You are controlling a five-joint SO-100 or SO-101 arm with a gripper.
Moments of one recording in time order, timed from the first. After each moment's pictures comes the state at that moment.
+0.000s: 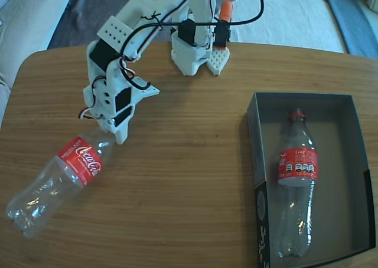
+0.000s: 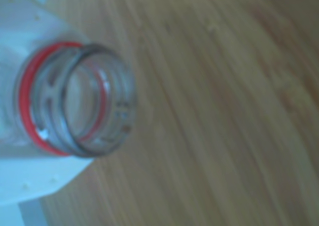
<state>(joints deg) 40.1 91.1 116.6 43.5 -100.8</state>
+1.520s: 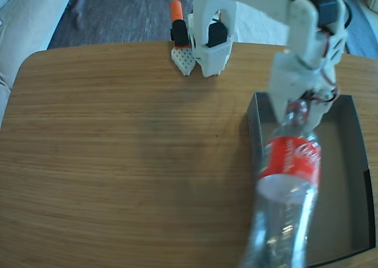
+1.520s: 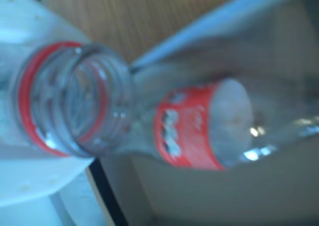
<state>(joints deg) -34.7 91.1 70.0 90.6 -44.0</state>
